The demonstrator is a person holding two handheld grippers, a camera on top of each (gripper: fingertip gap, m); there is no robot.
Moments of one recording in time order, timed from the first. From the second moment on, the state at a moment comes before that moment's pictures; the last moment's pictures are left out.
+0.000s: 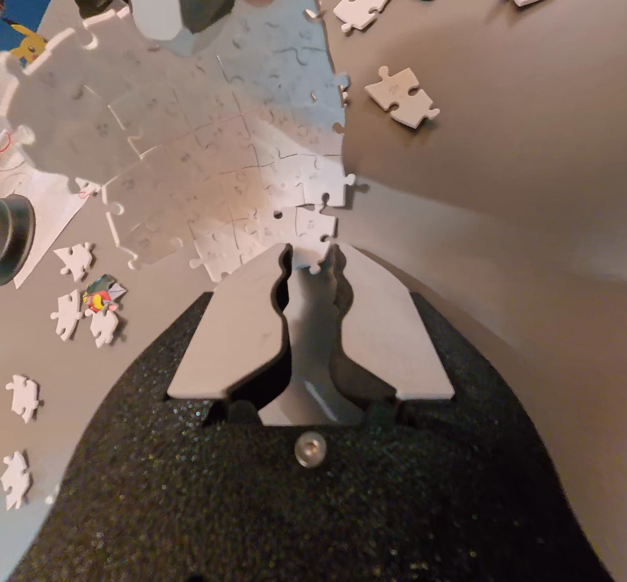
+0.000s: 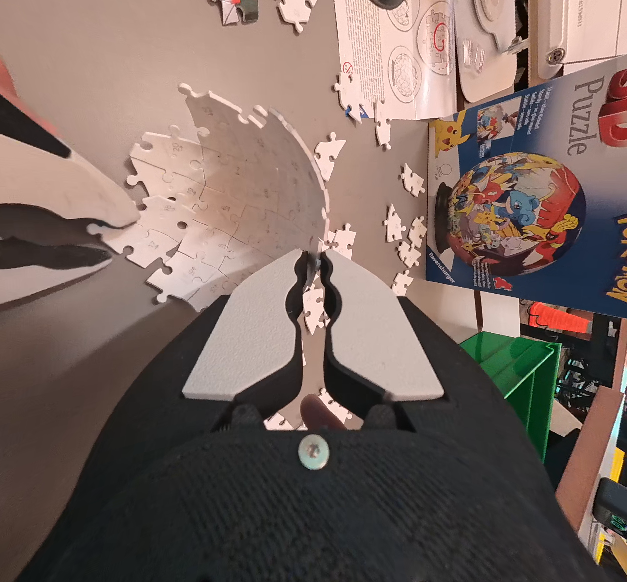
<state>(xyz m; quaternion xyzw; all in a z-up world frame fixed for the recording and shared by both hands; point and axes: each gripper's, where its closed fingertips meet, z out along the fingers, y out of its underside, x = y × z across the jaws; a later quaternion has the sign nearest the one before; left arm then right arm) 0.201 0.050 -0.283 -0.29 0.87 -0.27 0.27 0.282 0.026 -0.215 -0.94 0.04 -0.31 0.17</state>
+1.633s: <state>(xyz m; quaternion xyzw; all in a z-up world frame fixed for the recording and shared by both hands) 0.214 0.060 -0.283 -0.30 0.88 -0.25 0.28 0.294 -0.007 -0.224 -0.91 0.14 -0.32 0.23</state>
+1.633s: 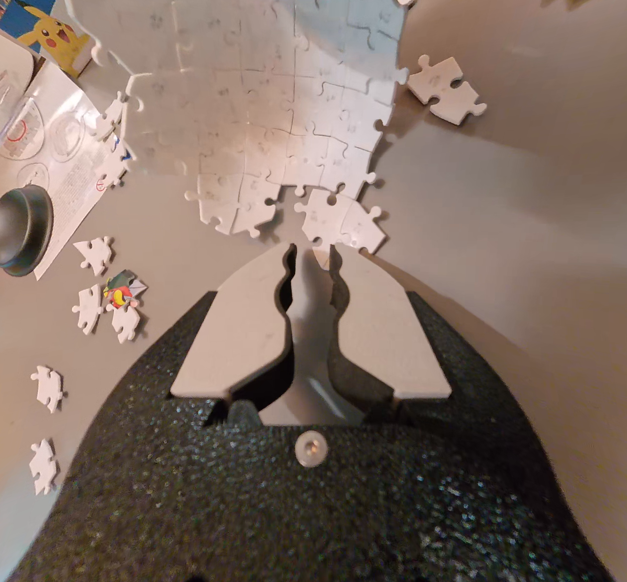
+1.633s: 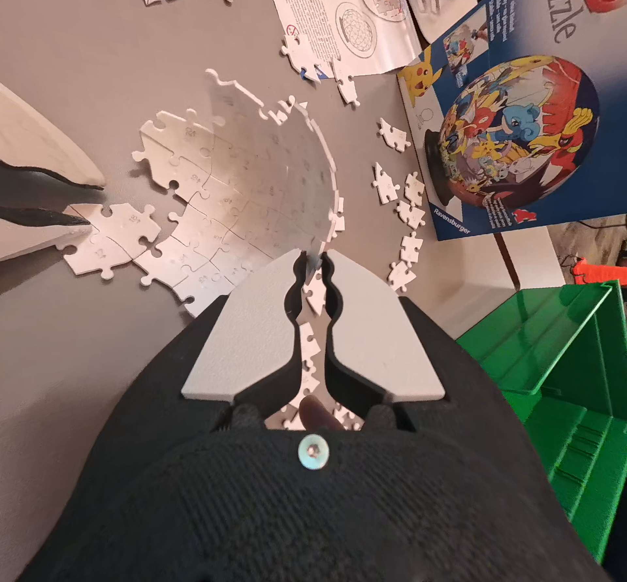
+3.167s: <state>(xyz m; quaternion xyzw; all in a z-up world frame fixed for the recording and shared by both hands) 0.229 0.102 -0.288 -0.42 0.84 -0.27 0.20 0.270 -0.034 -0.212 -0.90 0.23 -0.18 0.32</state>
